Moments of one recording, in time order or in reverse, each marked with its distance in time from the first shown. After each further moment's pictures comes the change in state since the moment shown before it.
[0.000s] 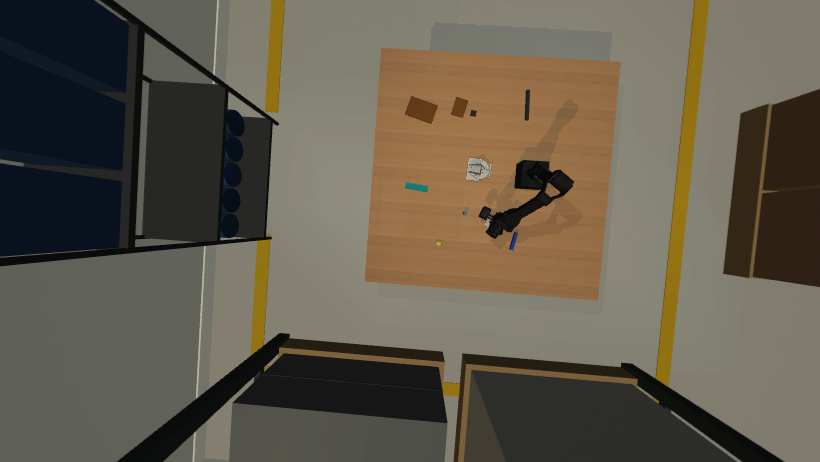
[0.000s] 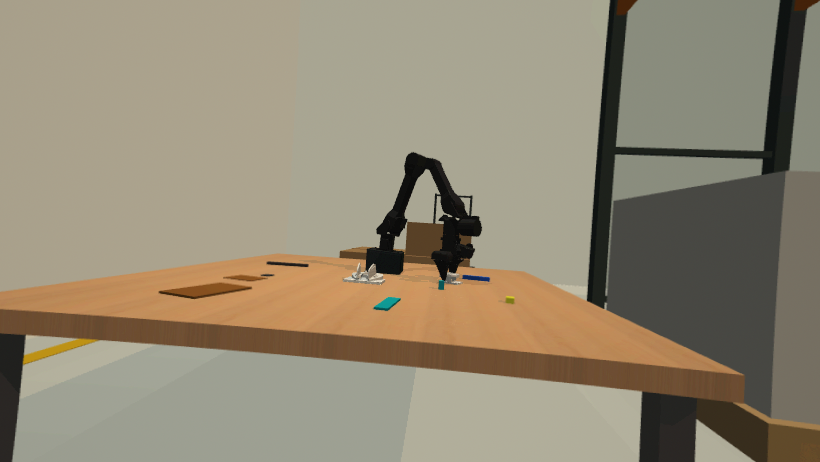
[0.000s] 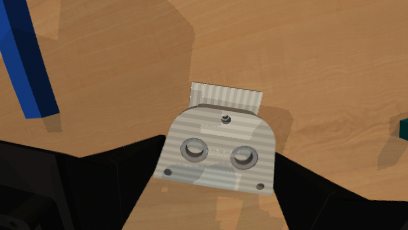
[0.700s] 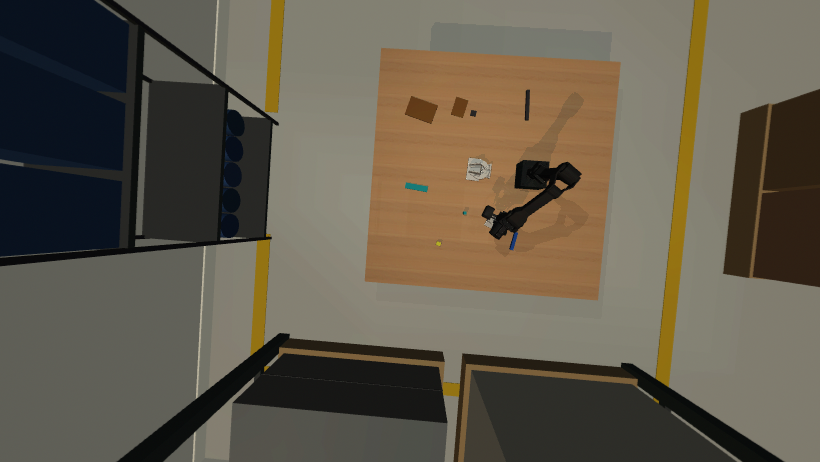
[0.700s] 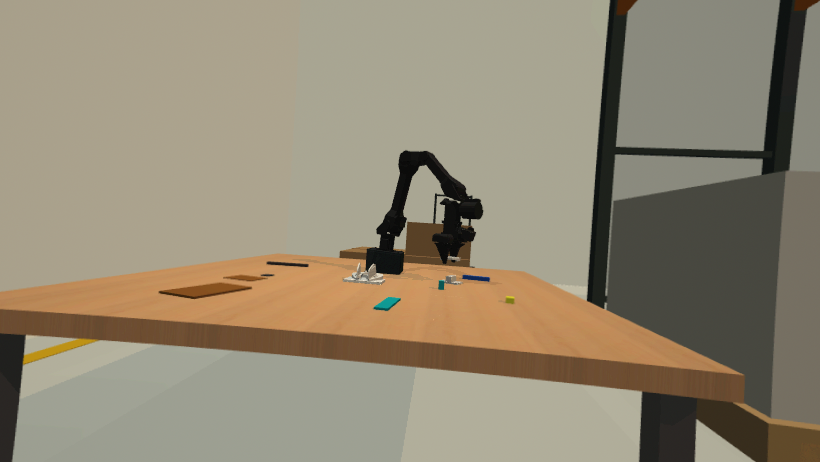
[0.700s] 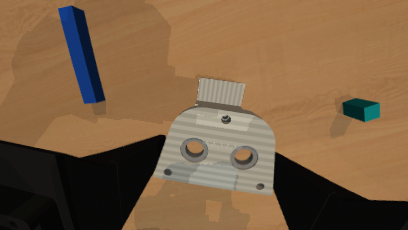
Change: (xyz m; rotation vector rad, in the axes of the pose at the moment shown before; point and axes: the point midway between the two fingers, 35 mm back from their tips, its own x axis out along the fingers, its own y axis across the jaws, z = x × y) arm -0.058 0.000 0.000 0.009 0.009 0.001
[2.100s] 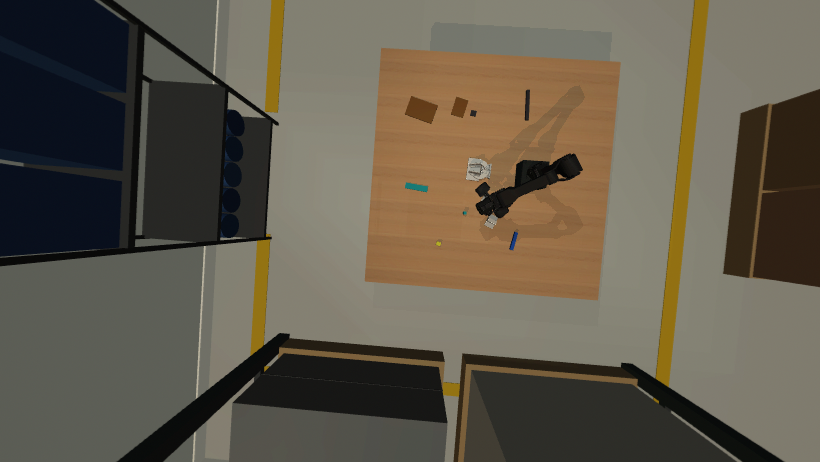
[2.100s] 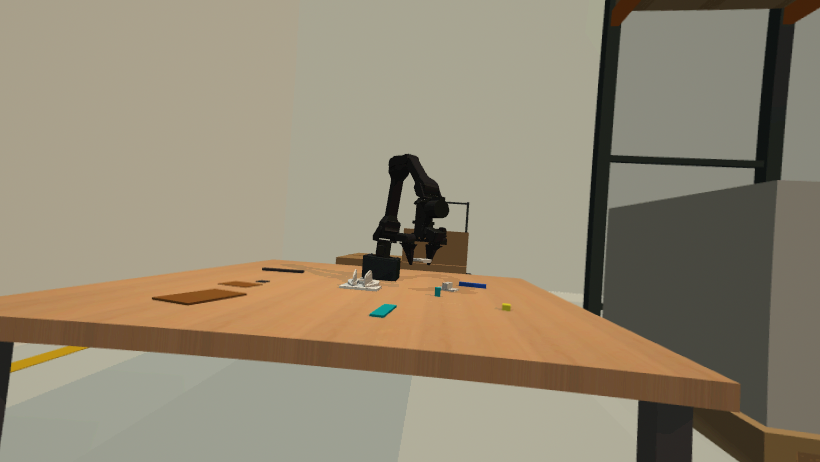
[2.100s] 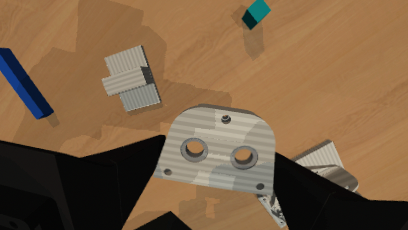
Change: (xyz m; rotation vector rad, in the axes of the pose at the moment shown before) arm -0.014 -0.088 -0.059 0.388 0.006 -0.020
